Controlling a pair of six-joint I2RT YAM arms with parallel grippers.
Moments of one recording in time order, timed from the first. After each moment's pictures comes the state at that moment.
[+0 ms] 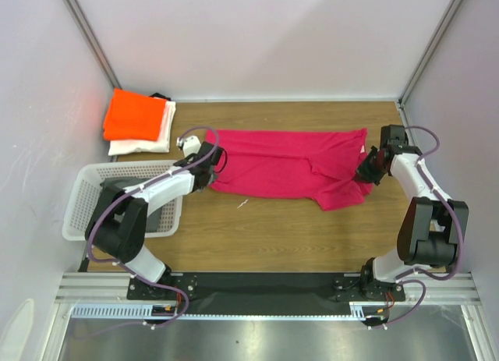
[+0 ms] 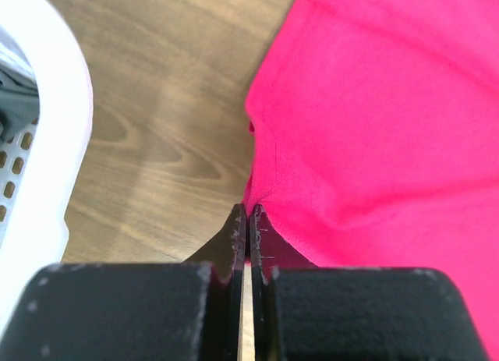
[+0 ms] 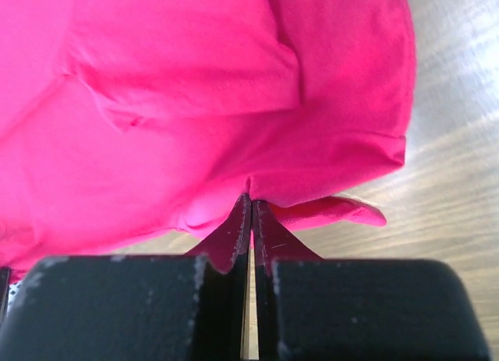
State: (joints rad) left arm -0.47 1.58 0.95 -0.39 -0.53 -0.83; right arm -0.11 1.50 1.07 -0.67 -0.15 0.59
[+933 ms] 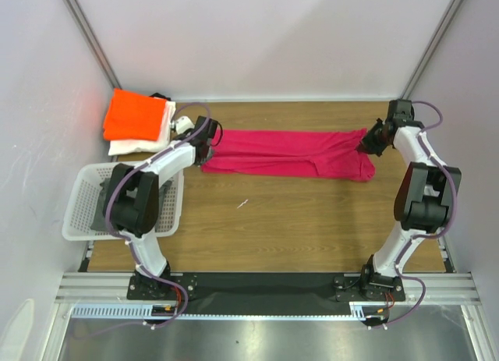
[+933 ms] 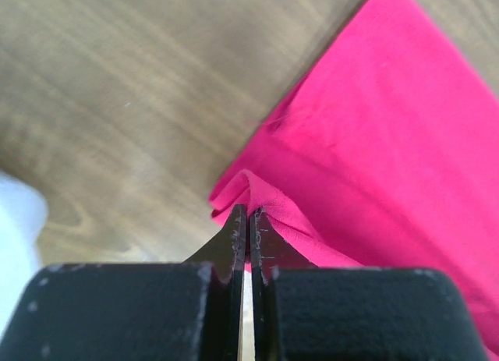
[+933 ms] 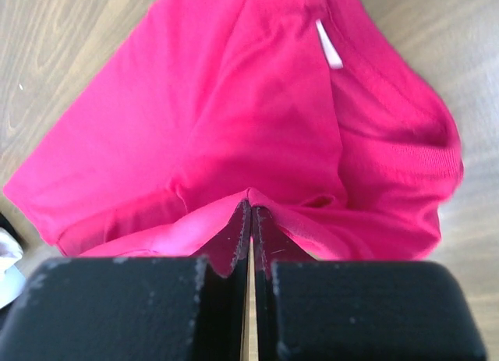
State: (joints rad) left arm -0.35 1.81 1.27 -0.48 -0.51 -0.93; right arm -0.17 1.81 1.42 -0.59 -0.23 0.59
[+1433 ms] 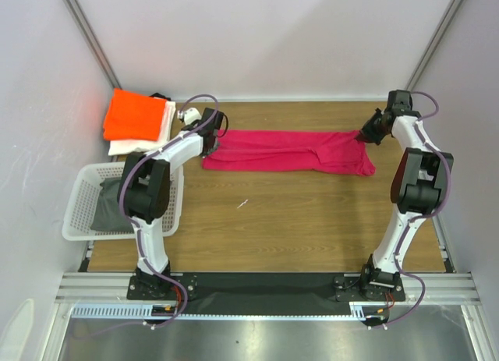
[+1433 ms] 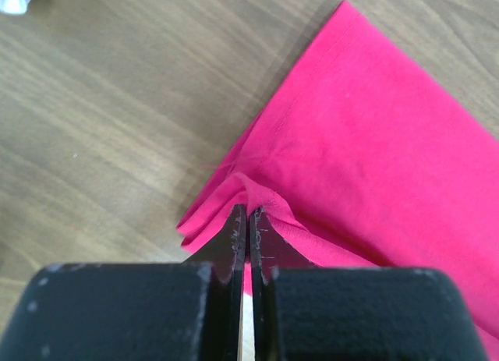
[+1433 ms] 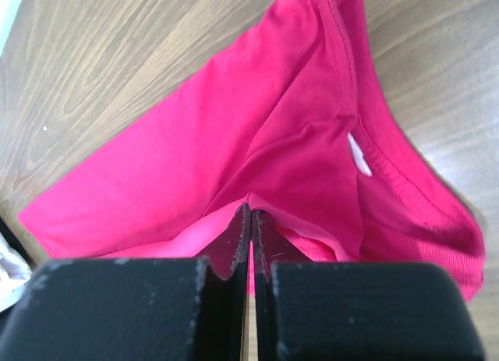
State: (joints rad) left arm -0.34 1.97 1.46 -0.49 -0.51 -0.86; right arm -0.18 2.02 1.65 -0.58 -0.27 0.57
